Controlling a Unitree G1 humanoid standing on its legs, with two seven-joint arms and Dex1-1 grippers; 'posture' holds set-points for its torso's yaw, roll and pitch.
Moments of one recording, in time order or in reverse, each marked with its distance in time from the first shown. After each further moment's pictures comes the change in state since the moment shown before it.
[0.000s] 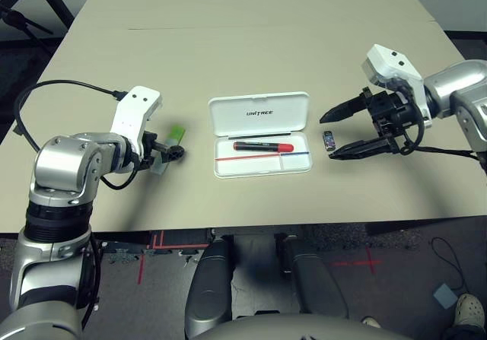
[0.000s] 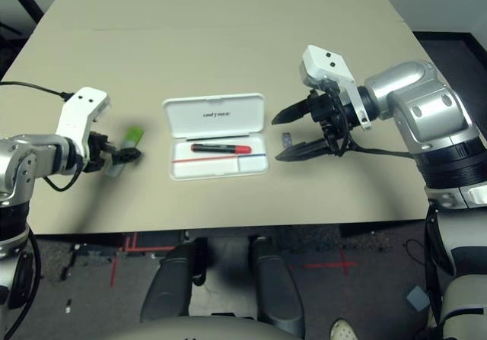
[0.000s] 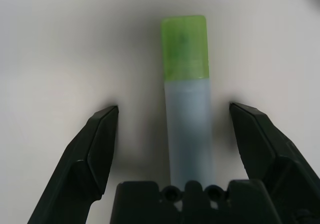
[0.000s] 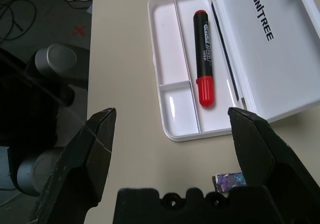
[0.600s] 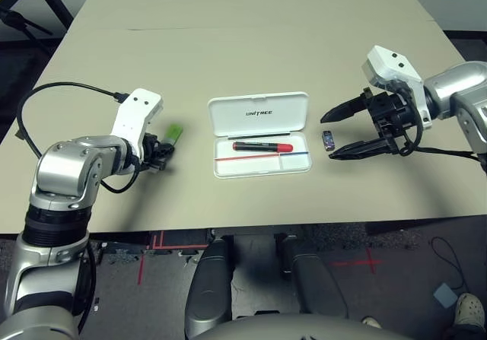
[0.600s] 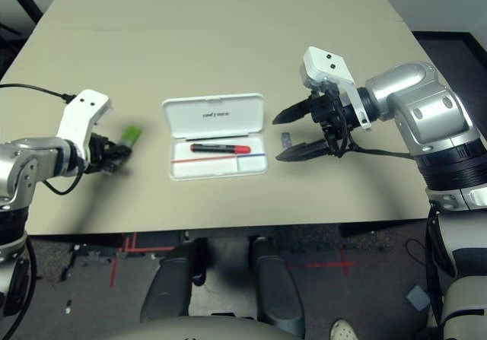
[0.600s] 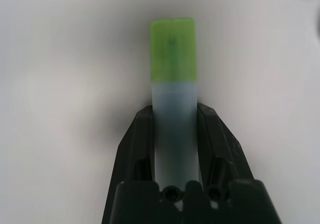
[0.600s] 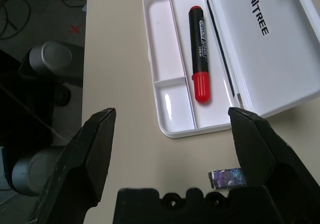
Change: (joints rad) left arm 0.010 0.120 -0.064 -0.043 -0.054 -0.037 -0.070; right arm 0.007 -0.004 0.000 0.001 -0.001 -0.019 -0.009
